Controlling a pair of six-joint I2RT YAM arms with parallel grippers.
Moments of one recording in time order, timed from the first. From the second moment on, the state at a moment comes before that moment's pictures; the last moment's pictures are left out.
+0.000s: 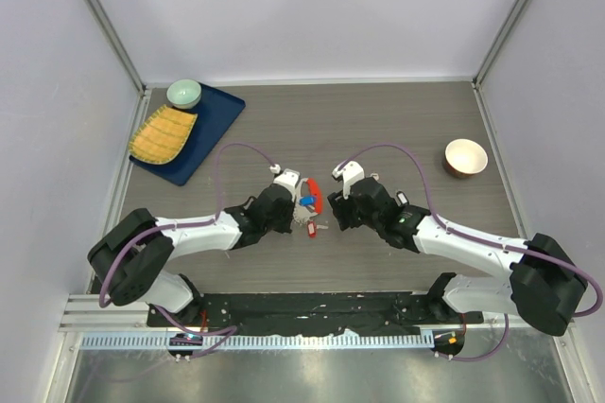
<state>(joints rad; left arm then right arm) -0.86 1.46 0.62 0.08 -0.21 -0.39 0.84 1.19 0.61 -0.08 0.22 0.13</state>
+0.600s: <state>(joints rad) -0.86 1.30 0.57 0.05 -0.28 -0.48 0.84 1.19 0.61 -0.08 0.20 0.13</state>
